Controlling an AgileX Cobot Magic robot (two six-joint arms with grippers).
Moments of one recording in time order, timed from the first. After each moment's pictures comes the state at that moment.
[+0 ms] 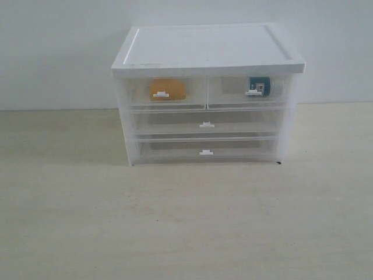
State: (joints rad) left arm -0.08 0.00 0.00 -0.05 0.29 0.04; right arm 0.40 0.01 -0.37 -0.42 0.33 0.34
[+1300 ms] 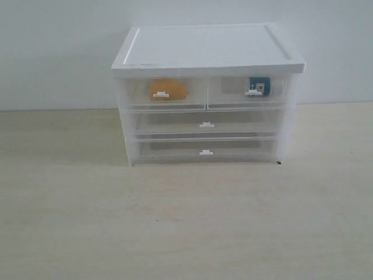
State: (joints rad) left arm -0.08 0.00 0.00 -0.04 0.29 0.04; right arm 0.19 0.01 -0.19 0.02 0.38 -0.03
